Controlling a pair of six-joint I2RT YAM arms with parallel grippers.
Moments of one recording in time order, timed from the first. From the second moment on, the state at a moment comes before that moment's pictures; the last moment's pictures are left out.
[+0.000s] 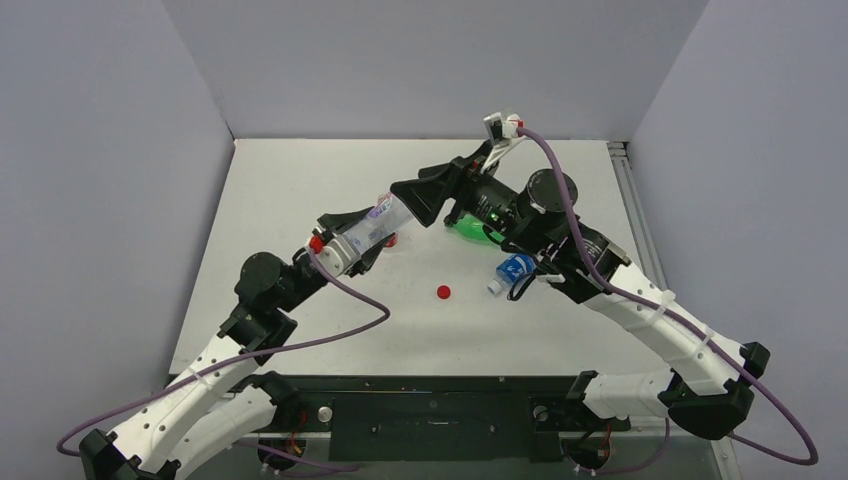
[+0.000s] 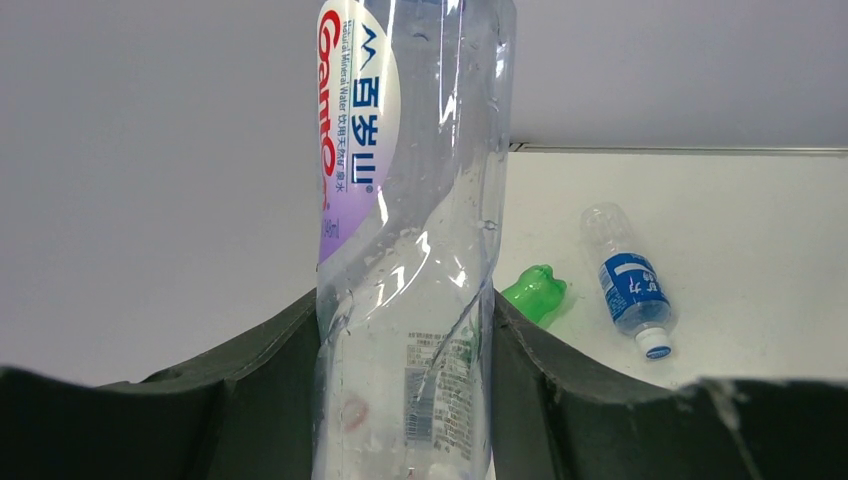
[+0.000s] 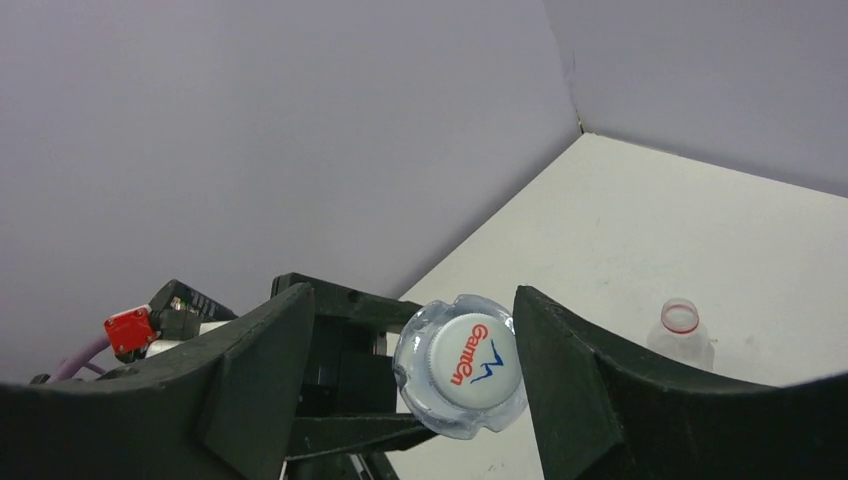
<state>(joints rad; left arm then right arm) -0.65 0.75 0.68 0.32 0.29 0.33 0.91 1.21 1.45 -0.13 -0.04 0.48</state>
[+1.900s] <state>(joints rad) -0.65 0.81 0.84 0.11 0.44 0.03 1.09 1.34 1.58 -0.27 0.21 0.24</state>
